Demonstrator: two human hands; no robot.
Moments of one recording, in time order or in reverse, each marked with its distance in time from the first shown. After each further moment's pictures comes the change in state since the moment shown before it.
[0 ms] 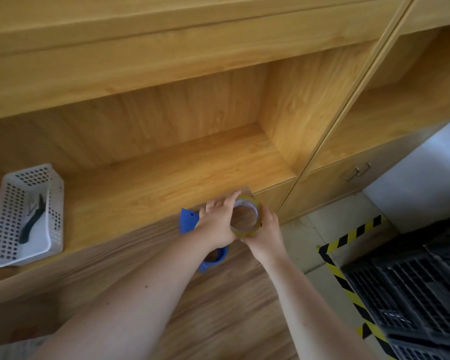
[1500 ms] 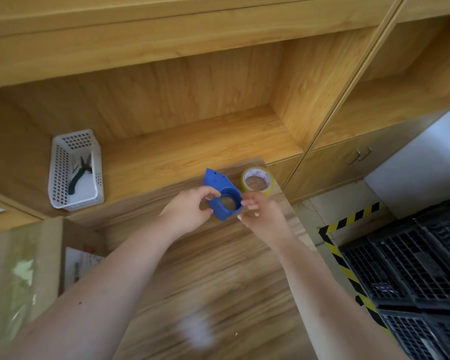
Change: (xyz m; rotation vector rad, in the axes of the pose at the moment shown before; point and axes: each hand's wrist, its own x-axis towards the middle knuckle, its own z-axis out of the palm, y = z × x) left_hand -0.163 -0.065 -0.034 -0.212 0.146 0.054; right_hand -0.111 -0.029 0.009 0.062 -0.158 -0.139
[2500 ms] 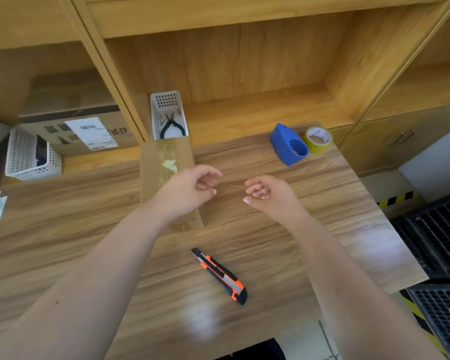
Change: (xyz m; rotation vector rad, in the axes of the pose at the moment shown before) left_hand -0.275 -0.098 -0.089 -0.130 0.119 -0.020; right_hand -0.182 -0.087 0.160 -0.017 -0.114 -0.167
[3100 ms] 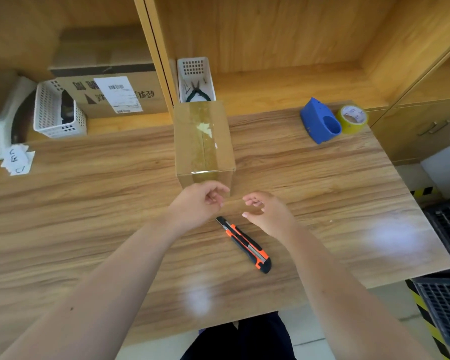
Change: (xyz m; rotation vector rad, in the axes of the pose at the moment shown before) left_hand -0.078 -0.081 0.029 -0.099 -0.037 -0.112; right_hand -0.047 0.038 0.105 -0.258 -0.192 0.062
